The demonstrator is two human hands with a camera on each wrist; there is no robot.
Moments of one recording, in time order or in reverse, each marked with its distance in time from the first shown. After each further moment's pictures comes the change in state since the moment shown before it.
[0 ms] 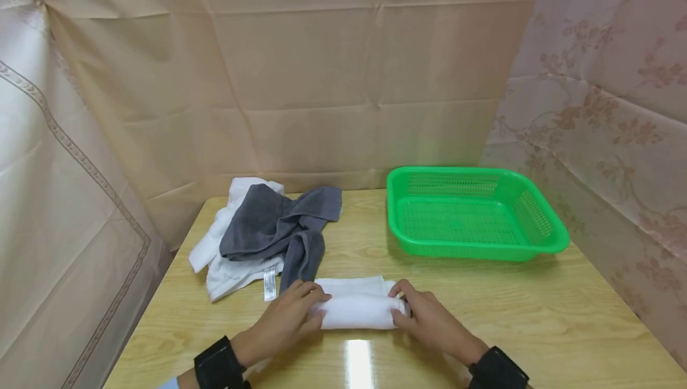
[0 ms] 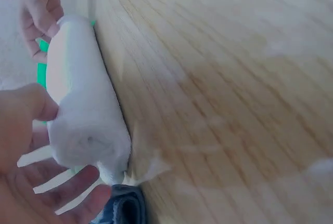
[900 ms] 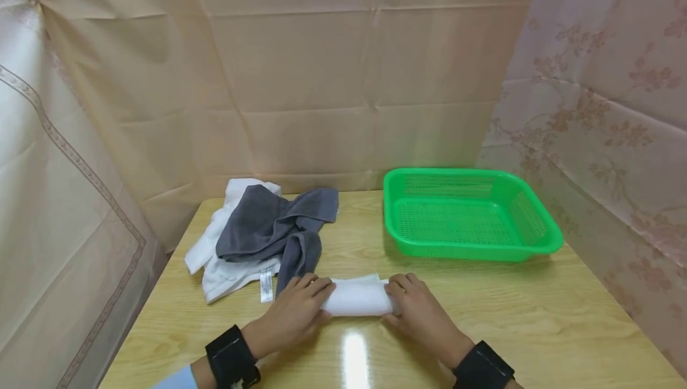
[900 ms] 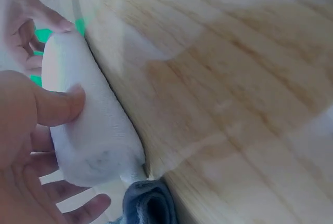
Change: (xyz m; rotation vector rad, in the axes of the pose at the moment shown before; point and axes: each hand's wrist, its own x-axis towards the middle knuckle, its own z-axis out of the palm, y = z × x) left_hand 0.019 0.006 0.004 0.312 -0.059 0.092; right_hand 0.011 0.003 0.015 -0.591 0.258 -0.188
